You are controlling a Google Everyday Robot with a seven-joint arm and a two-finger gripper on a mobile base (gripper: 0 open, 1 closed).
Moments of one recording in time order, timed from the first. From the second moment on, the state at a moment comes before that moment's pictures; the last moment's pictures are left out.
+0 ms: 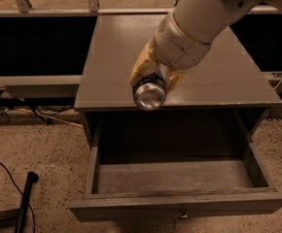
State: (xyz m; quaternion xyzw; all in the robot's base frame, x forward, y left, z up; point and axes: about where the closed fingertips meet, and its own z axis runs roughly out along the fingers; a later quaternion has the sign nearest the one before) arm 0.488 -0.024 0.941 -0.97 0.03 -0.07 0.24
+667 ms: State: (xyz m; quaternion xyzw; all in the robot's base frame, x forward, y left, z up) arm 0.559 0.049 0.817 -0.97 0.01 -0.04 0.24
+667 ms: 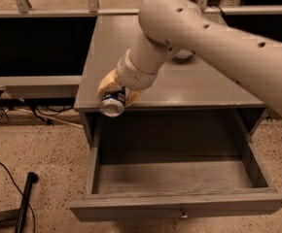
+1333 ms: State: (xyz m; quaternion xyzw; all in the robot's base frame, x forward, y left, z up) arm 0.560 0.050 0.832 -0.97 0.01 -0.04 0.24
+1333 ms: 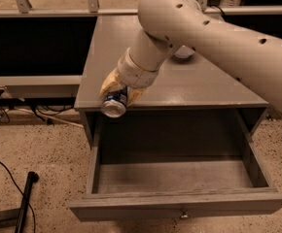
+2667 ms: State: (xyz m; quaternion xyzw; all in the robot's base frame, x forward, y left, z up) arm 0.597 0.054 0.833 -0.97 0.04 -0.06 0.21
